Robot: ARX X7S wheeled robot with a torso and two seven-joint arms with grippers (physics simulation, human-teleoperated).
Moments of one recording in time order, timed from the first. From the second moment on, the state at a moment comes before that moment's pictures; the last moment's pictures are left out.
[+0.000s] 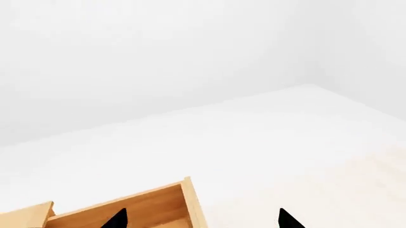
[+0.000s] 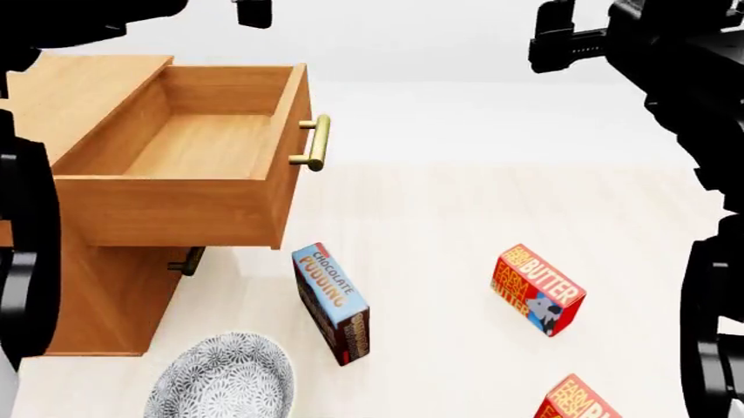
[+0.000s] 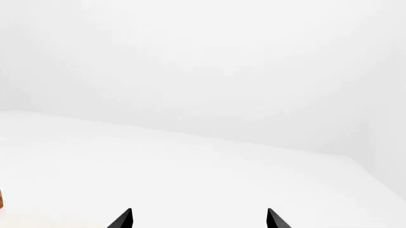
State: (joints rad) left arm -1.69 -0.28 0.31 -0.47 -0.46 -1.24 0.19; right arm 1.38 0.39 -0.22 0.20 0.35 1.10 -0.03
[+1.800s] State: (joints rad) left arm -1.49 -0.46 0.33 -0.19 -0.32 -0.89 0.08; right arm 1.05 0.79 -0.69 0.04 0.46 1.18 -0.35
